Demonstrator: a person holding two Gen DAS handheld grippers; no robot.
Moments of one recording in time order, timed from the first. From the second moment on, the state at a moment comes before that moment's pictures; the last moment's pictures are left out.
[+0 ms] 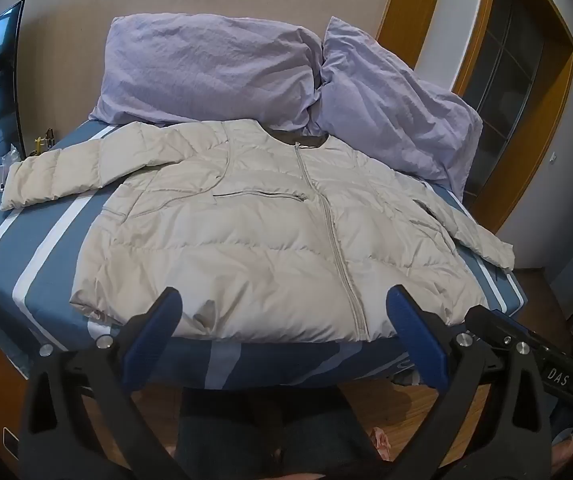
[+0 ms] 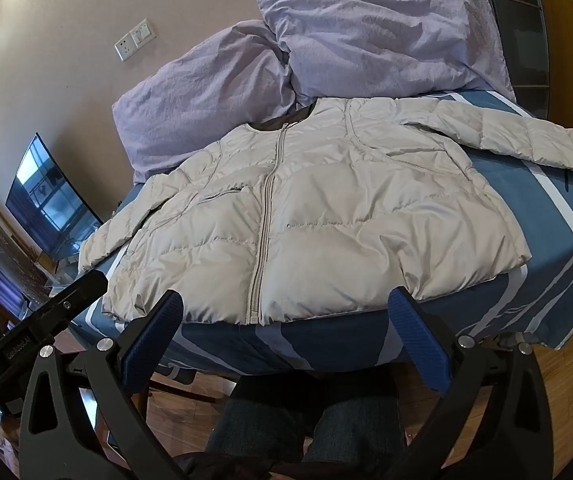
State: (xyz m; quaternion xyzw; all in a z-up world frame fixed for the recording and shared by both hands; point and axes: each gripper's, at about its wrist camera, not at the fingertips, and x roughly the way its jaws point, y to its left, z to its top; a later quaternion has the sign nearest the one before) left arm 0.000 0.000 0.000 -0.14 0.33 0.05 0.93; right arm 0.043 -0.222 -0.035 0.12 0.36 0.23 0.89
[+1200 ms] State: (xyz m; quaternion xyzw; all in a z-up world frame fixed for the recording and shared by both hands) left arm 0.000 0.000 0.000 -0.14 0.33 0.05 0.93; right arm 0.042 -0.220 -0.035 0.12 0.36 0.23 0.89
